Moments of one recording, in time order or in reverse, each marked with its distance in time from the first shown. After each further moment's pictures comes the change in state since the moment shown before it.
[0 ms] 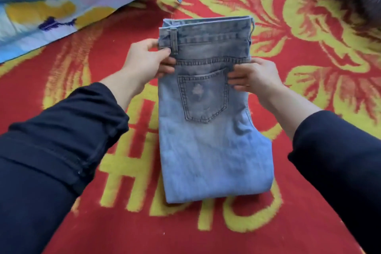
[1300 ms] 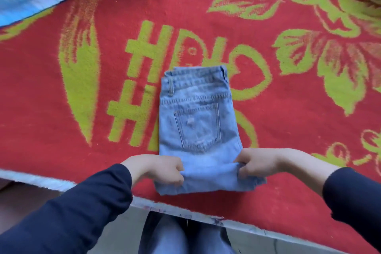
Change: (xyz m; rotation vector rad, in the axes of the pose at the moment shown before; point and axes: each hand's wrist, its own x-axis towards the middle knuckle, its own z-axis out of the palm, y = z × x) left_hand -0.253 -0.119 0.045 0.993 -1.078 -0.401; right_hand -0.191 0.127 -0.083 -1.146 -1.106 0.218
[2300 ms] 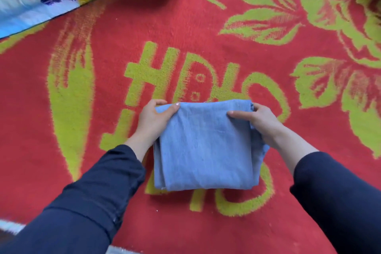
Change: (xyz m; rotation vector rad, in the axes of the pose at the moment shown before) left_hand 0.073 -0.048 -0.148 -0.894 1.134 -0.016; right_hand 0.079 0.002 -0.142 1.151 0.745 -0.003
